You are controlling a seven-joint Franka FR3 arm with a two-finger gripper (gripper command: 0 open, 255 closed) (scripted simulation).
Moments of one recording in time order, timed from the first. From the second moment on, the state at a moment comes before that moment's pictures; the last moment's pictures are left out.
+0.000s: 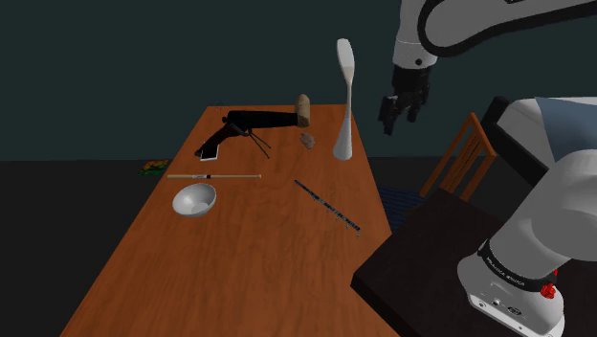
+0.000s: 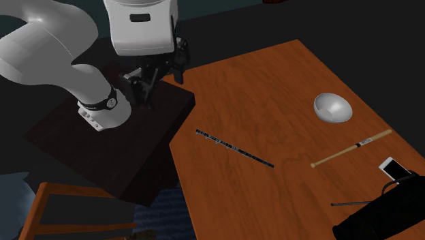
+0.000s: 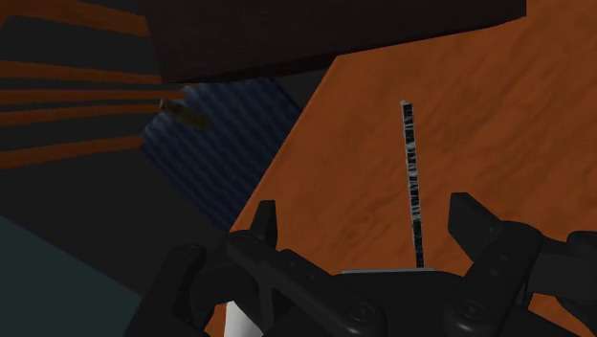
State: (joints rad) arm 0.03 -0.59 0.00 -2.51 -0.05 1.86 0.16
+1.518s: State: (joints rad) arm 0.10 0.25 0.06 -2.38 -0.06 2.57 0.23
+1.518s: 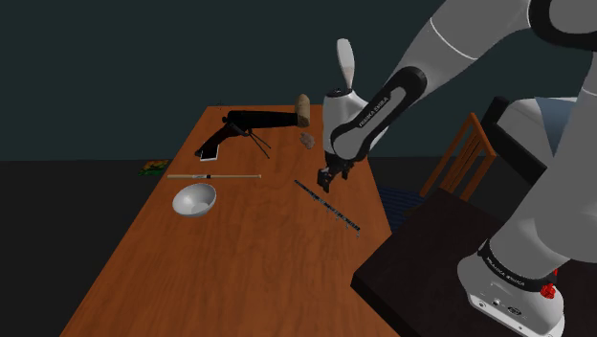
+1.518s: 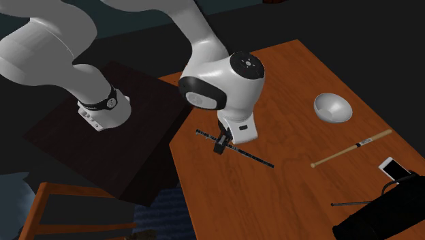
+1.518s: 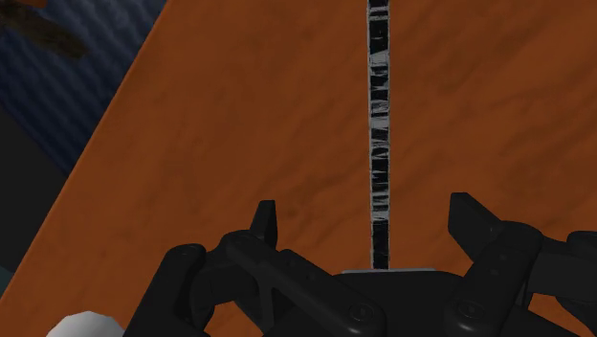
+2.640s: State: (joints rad) arm 0.14 0.58 0.05 -2.21 -0.10 2.74 0.27
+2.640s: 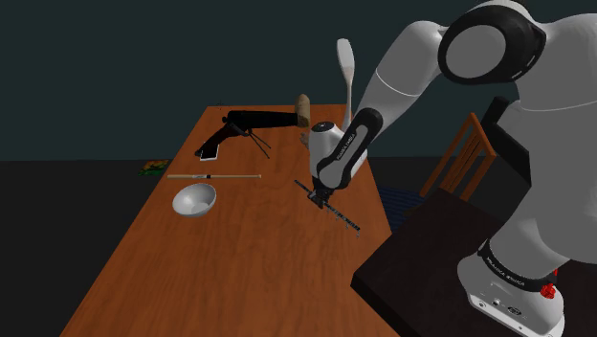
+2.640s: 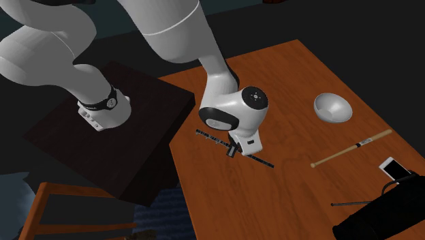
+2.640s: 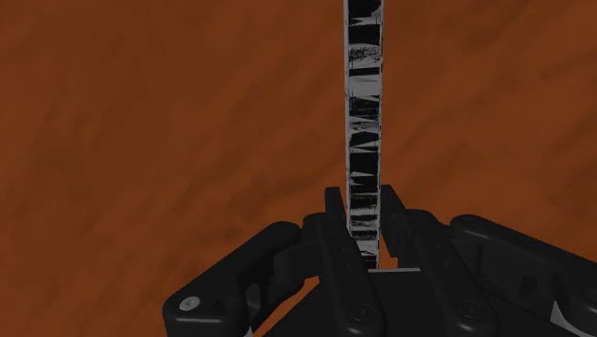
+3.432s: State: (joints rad) arm 0.14 0.53 0.06 -2.23 -0.09 2.70 0.26
